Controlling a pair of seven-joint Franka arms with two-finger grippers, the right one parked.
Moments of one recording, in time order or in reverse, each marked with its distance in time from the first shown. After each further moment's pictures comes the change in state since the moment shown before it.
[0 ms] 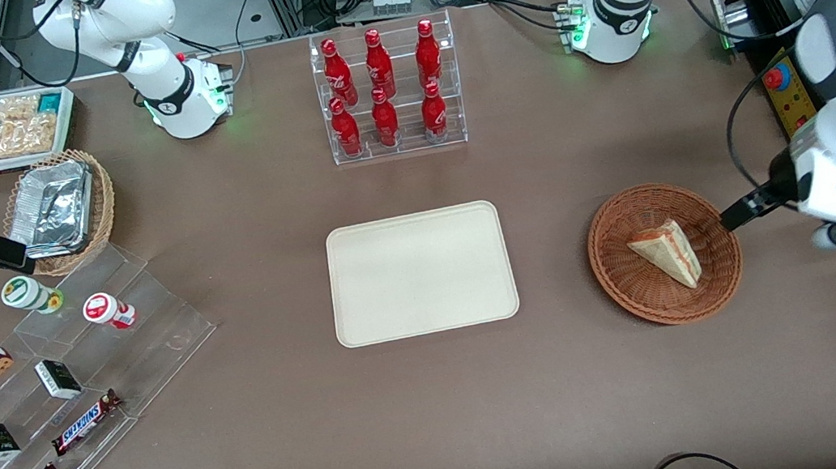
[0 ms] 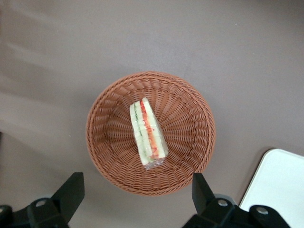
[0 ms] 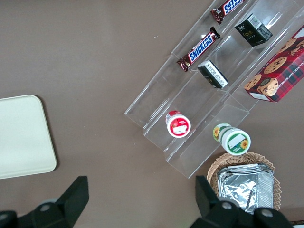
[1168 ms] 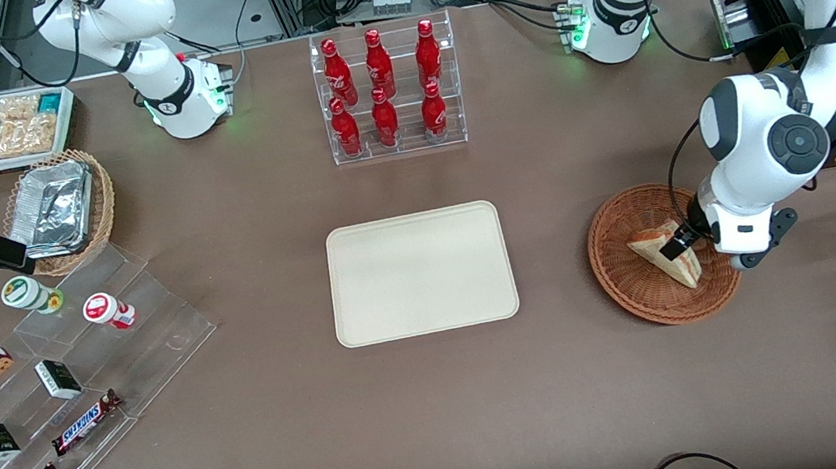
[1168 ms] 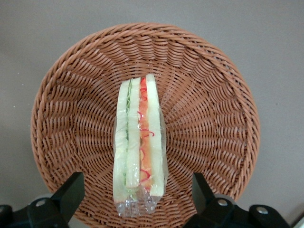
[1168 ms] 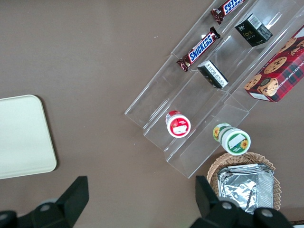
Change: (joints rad) arm -0.028 0.067 -0.001 -0.367 0.001 0.434 -0.257
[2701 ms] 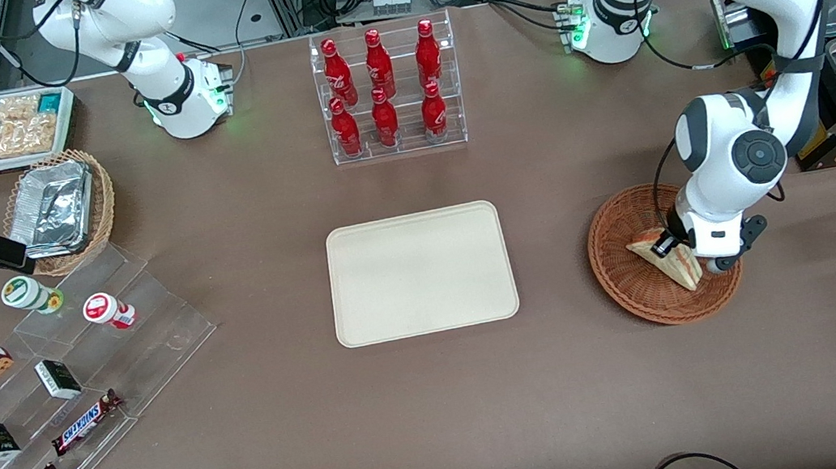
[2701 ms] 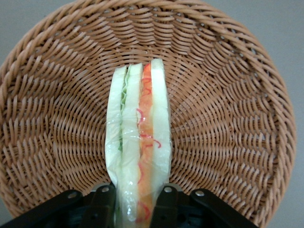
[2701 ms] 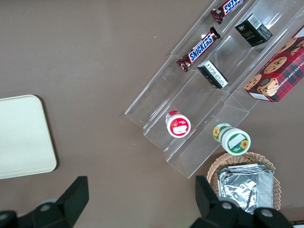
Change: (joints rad) arm -0.011 0.064 0.000 -0.057 0.001 0.139 -0.021
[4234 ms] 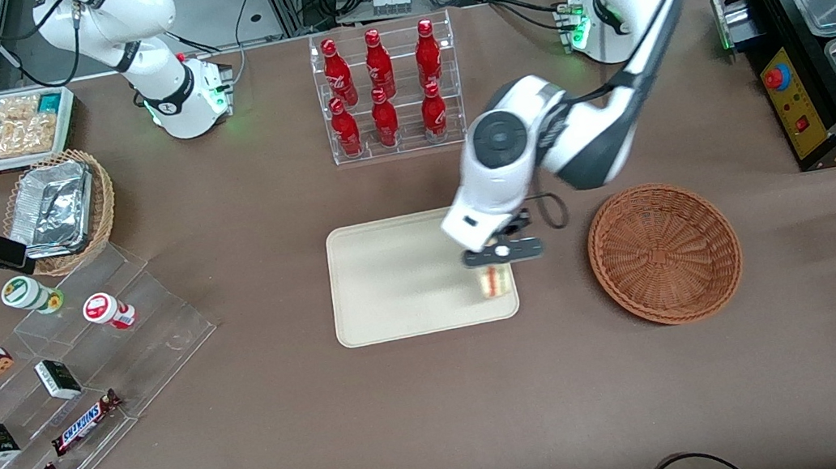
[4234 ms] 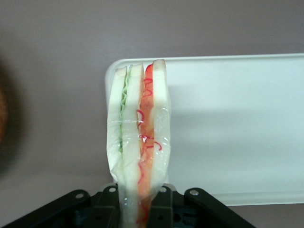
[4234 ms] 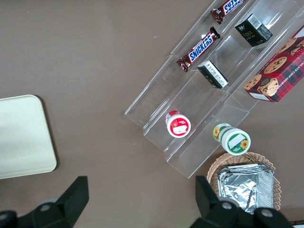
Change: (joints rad) arm -0.232 0.217 -0.414 0.508 0.226 -0.327 -0.064
